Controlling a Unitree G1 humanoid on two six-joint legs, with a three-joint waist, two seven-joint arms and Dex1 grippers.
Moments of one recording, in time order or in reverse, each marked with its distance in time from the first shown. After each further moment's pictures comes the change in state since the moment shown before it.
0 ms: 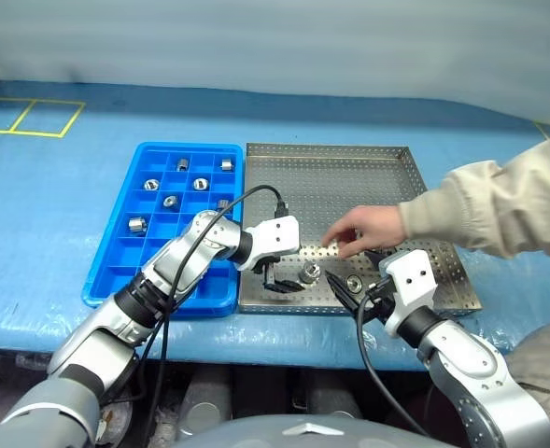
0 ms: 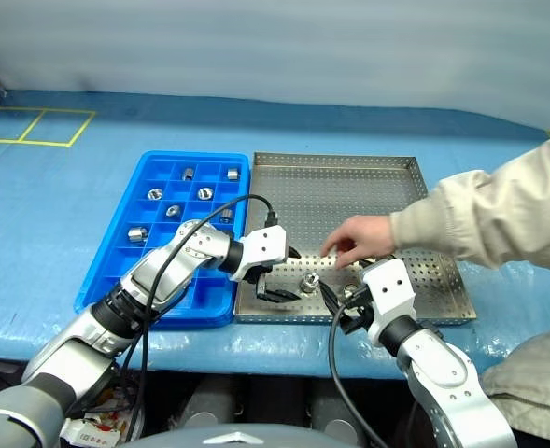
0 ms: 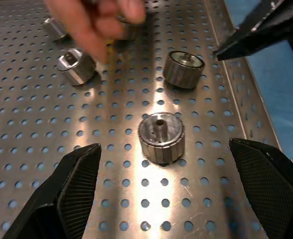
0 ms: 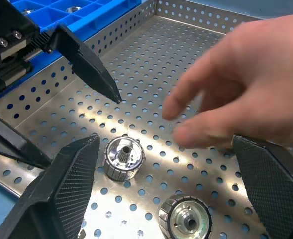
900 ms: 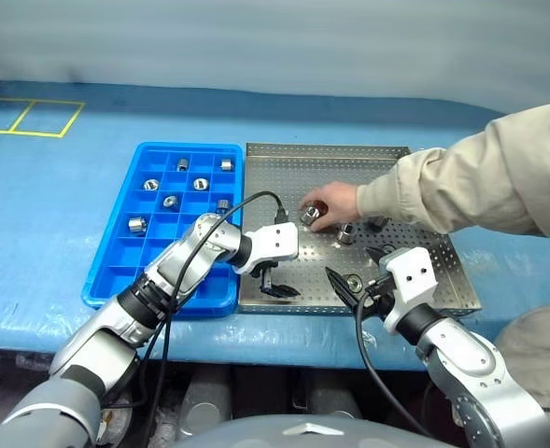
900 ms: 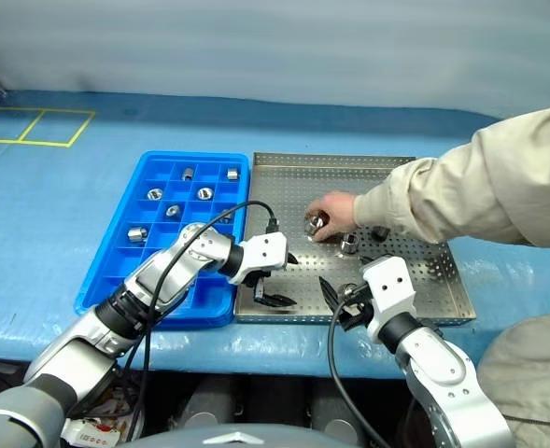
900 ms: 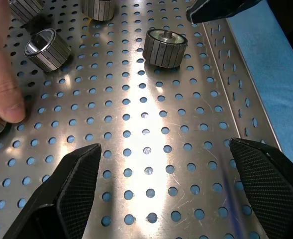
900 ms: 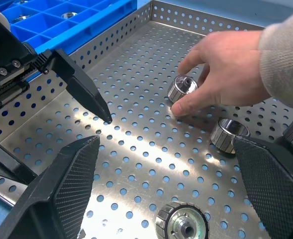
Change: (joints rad) left arm 0.012 -0.006 -0.001 0.021 0.043 -0.011 -0.019; right arm -0.022 0.000 0.001 0.000 -0.002 -0.001 -0.009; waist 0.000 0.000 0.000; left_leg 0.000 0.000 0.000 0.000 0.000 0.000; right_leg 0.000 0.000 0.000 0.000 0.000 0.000
